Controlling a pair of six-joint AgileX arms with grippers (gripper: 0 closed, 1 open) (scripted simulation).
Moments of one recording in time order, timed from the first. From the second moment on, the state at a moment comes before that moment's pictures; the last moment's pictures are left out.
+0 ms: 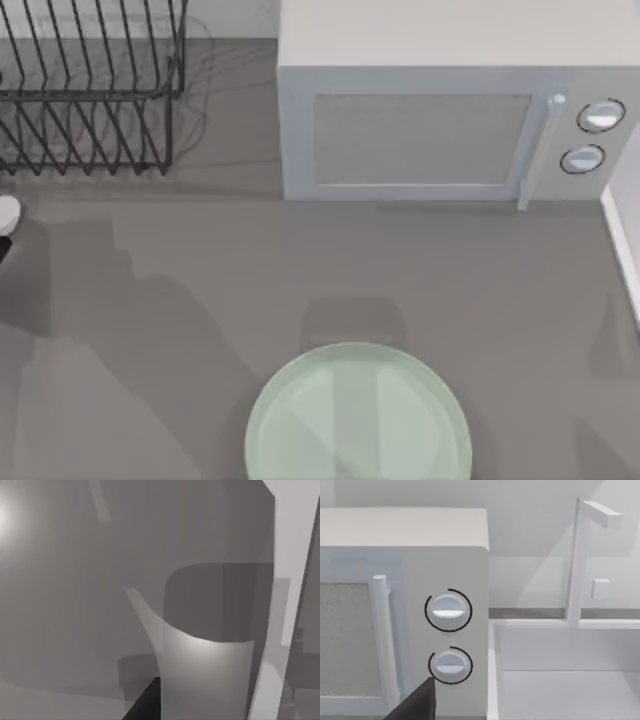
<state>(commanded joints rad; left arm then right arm) 0.26 2.12 1.32 -0.77 0.00 0.55 0.00 0.00 0.00 0.00 0.00 0.00</state>
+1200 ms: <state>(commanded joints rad) 0.23 1.95 1.57 -1.16 0.03 0.49 0.00 0.00 0.00 0.00 0.00 0.00</state>
